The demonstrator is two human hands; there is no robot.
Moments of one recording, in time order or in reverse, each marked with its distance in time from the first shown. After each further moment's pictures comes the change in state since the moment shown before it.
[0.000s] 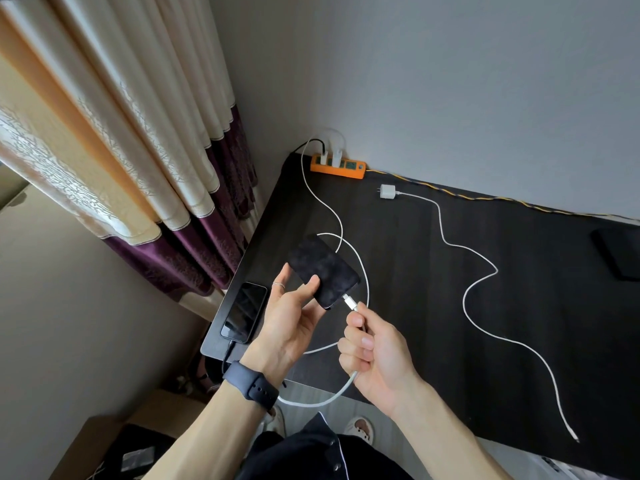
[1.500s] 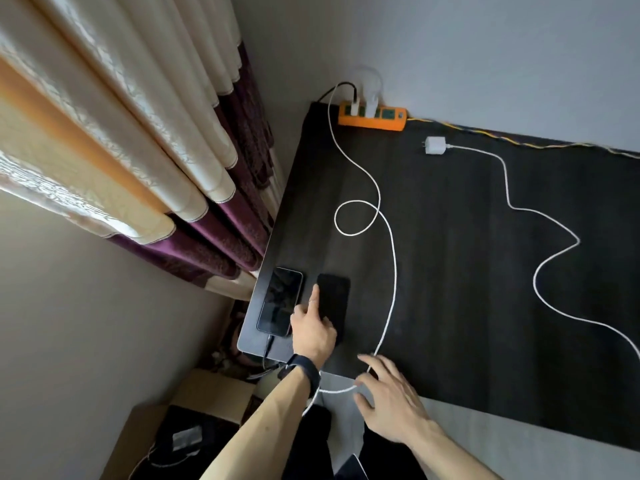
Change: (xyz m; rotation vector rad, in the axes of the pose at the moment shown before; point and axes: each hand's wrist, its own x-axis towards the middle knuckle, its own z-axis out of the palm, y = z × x) left_hand 0.135 -0.054 -0.168 1.584 0.261 0.062; right_hand 0.145 0.153 -0.135 -1.975 0.001 -0.569
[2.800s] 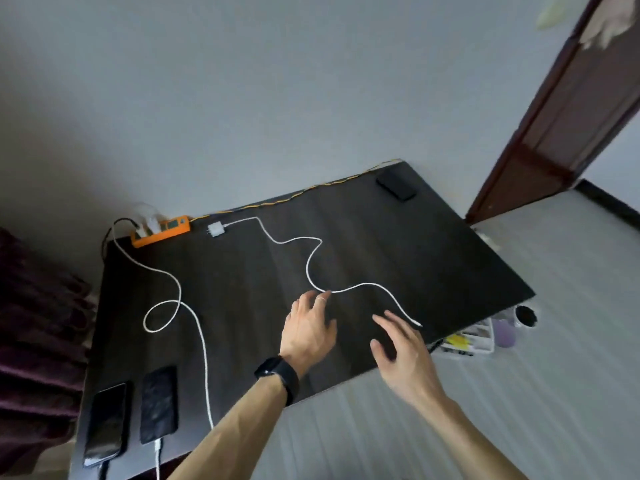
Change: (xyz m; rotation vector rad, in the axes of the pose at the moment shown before) left_hand -0.217 0.237 0.151 0.492 -0.131 0.983; right_hand -0.252 0.146 -0.166 0.360 0.773 0.647
